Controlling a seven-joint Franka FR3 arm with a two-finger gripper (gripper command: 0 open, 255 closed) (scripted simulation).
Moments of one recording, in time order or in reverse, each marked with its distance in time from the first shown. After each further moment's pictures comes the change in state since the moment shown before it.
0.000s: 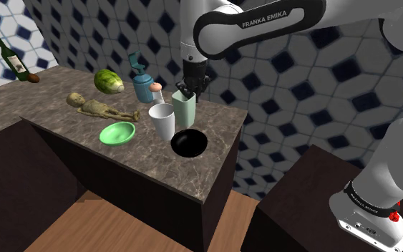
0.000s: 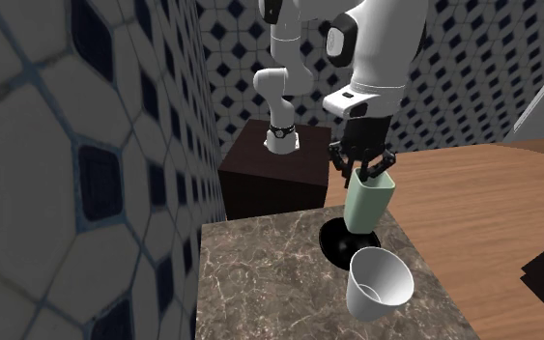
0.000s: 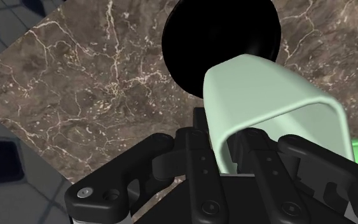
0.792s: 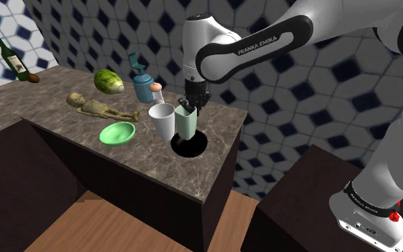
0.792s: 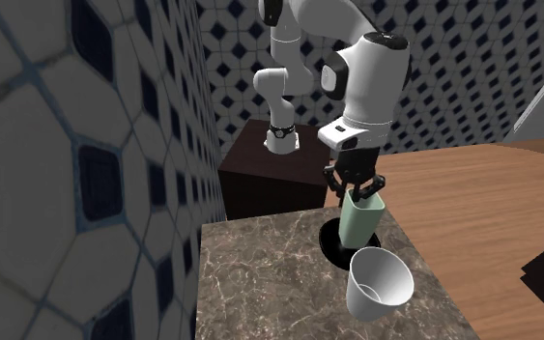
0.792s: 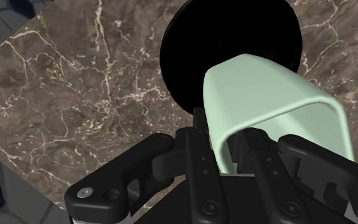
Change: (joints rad) arm -0.001 0.028 -0.004 -0.127 -0.011 0.153 0.010
